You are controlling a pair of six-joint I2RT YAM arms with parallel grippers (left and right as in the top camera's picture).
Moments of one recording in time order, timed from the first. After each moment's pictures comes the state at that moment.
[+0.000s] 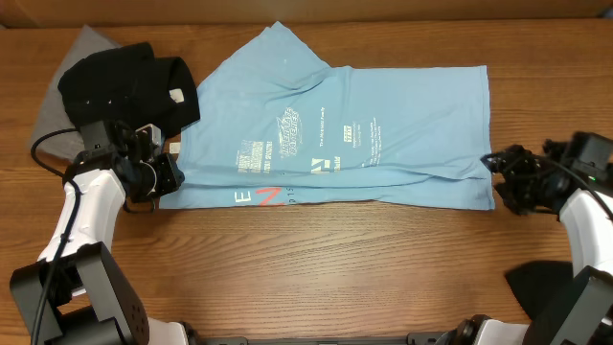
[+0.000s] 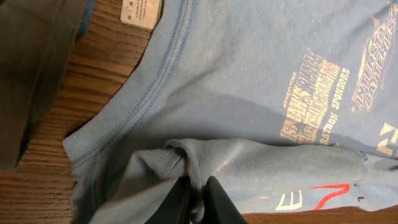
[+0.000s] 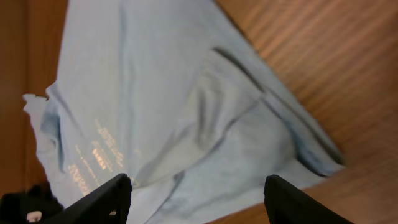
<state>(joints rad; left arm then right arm) 0.32 1.64 1.01 -0.63 0.39 -0.04 -0.50 1.50 0.92 -0.61 -0.49 0.51</state>
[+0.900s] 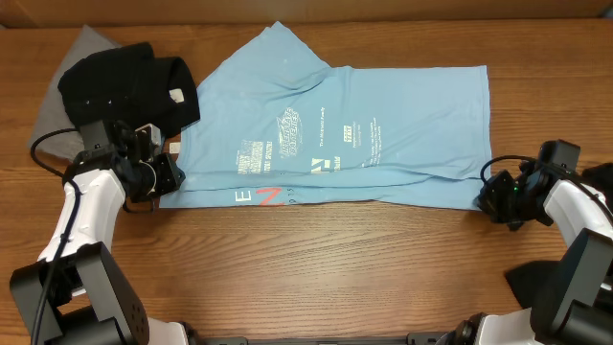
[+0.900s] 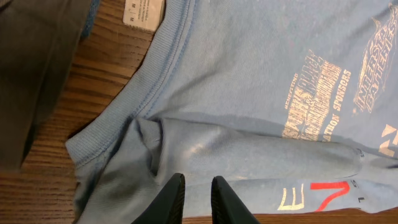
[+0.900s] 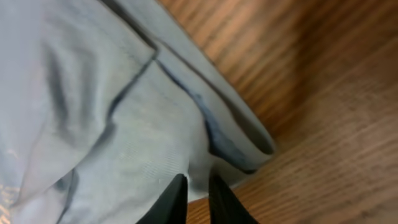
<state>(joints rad) 0.32 1.64 1.01 -0.63 0.38 -0.04 -0.43 1.64 0.88 -0.66 -0.30 0.45</state>
